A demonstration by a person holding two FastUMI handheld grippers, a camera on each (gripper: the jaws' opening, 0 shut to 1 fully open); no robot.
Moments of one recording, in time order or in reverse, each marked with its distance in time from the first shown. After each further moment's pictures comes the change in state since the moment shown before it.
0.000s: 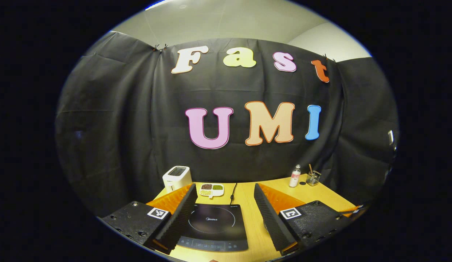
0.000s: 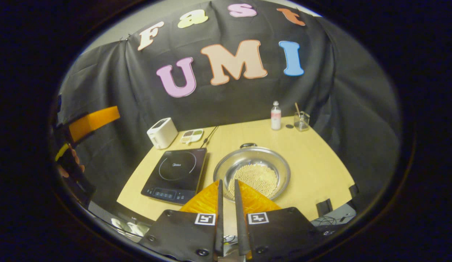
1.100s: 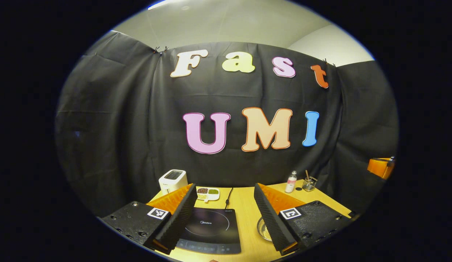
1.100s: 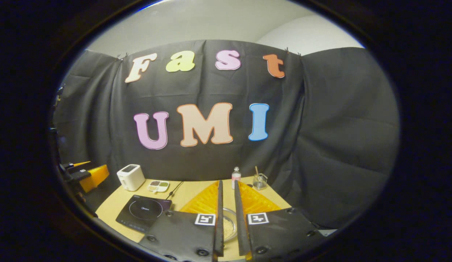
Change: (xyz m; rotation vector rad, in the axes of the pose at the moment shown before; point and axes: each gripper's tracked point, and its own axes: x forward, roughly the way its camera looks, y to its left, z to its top) left arm 0.001 -0.013 0.017 -0.021 -0.034 -0.011; right arm -0.101 -0.055 0.175 -0.074 -0.487 -0.259
